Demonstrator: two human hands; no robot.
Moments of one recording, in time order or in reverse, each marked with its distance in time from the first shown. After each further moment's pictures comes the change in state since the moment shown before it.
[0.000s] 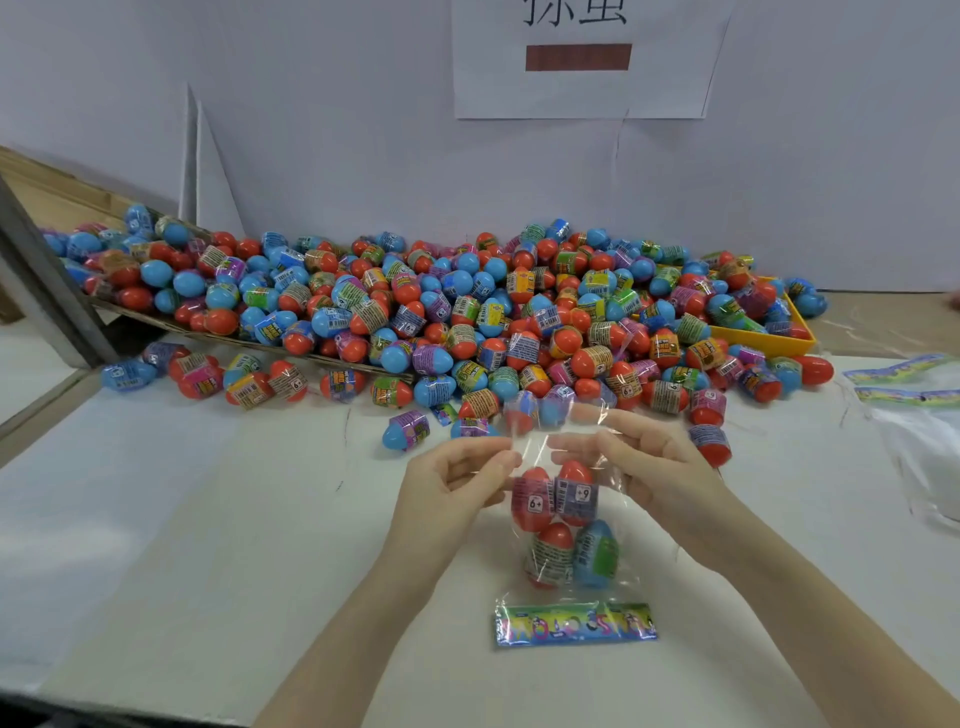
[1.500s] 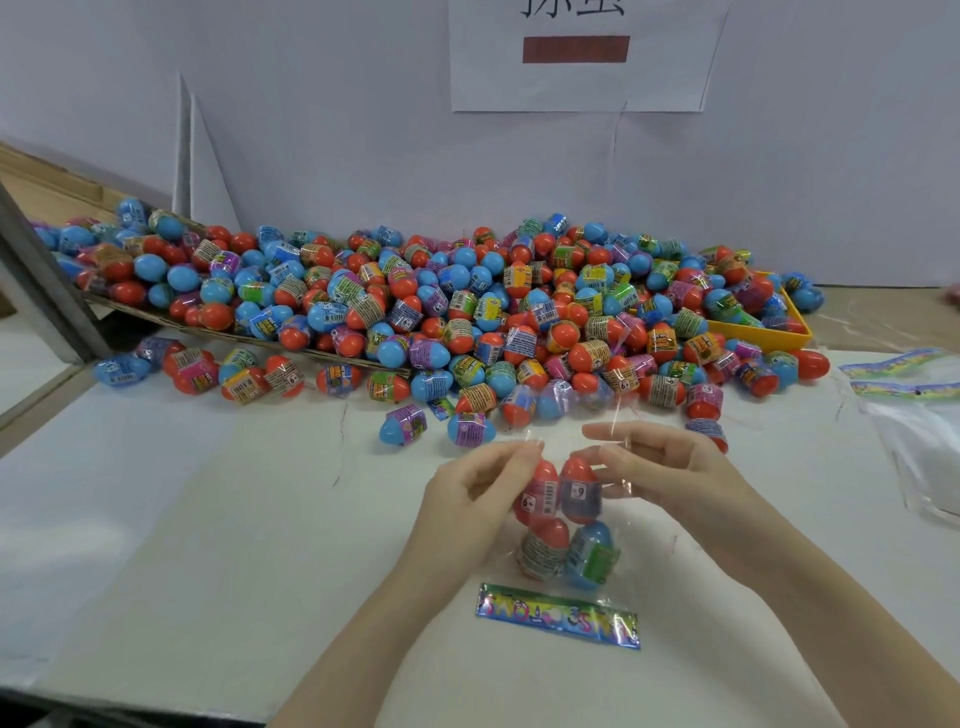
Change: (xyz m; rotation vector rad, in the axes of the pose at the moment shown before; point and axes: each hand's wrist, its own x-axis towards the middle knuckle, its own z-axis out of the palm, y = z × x) left_hand -0.010 0.006 0.014 0.012 -0.117 -0.015; right_hand -0.018 -0.007 -0.008 -0.139 0.044 0.044
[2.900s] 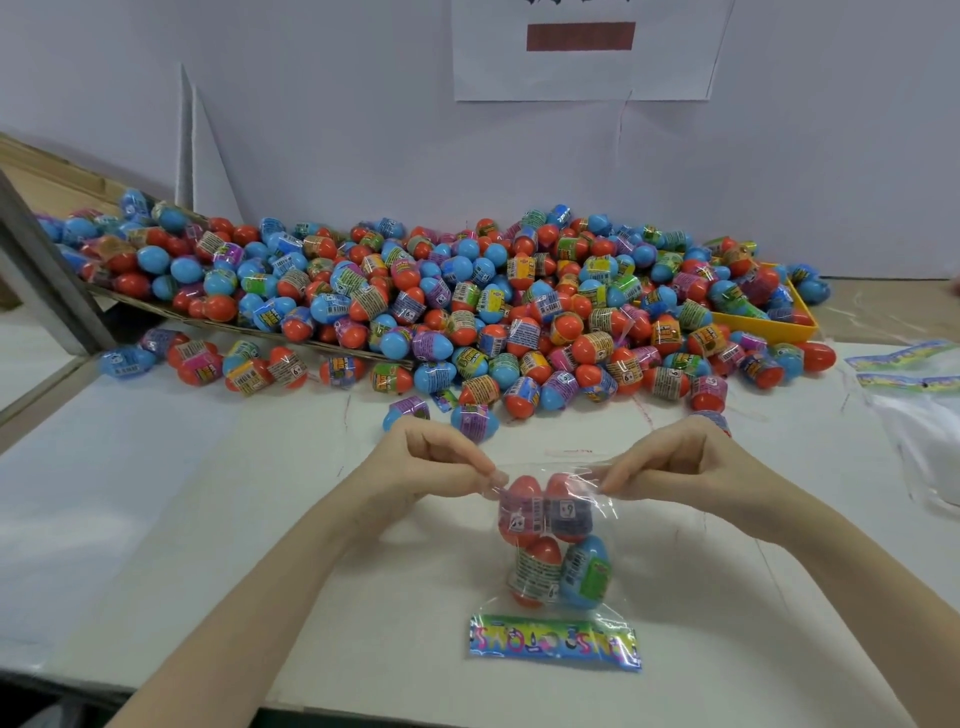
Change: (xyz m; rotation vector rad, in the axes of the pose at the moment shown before) left_hand 0.027 -0.003 -0.062 -0.009 -0.361 -0.049; right_hand 0.003 -0.009 -0.021 -0.143 -0.343 -0.073
